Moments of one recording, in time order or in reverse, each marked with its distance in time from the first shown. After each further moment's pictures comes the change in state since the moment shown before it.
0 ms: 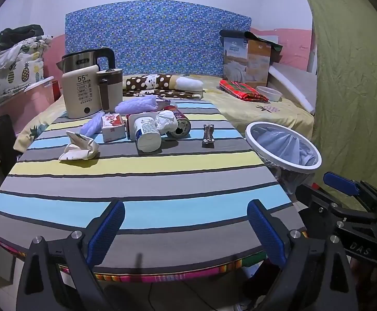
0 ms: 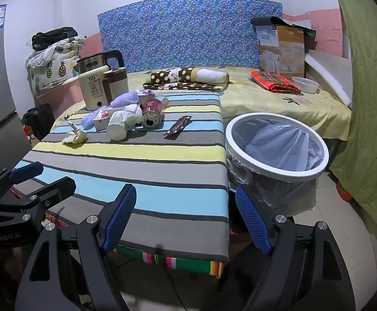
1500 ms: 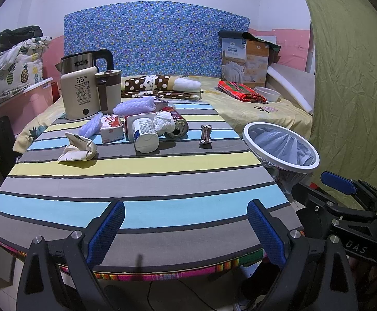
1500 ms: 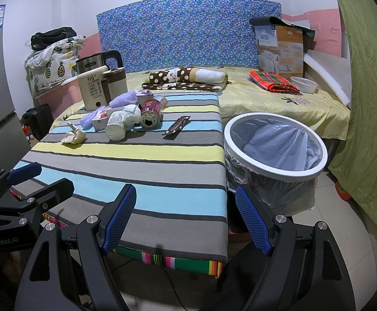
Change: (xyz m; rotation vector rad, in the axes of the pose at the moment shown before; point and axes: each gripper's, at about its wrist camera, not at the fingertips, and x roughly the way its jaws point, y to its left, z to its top) left arm -0.002 -0.003 0.002 0.004 0.001 -0.007; right arm -0.001 -0.002 0.000 0.002 -0.001 -0.005
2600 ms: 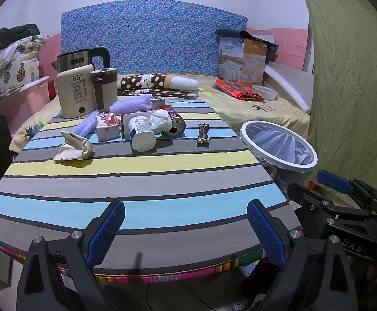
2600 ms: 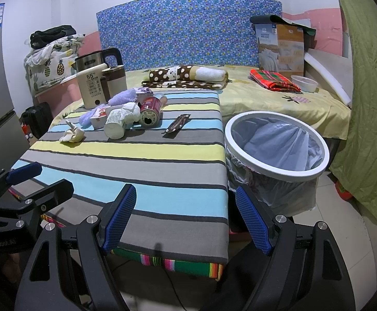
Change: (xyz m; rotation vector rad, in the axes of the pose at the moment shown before) left arm 0.003 -0.002 0.003 0.001 0.010 -0.022; right arm 0.004 0.001 -0.001 -0.003 0.010 -0.003
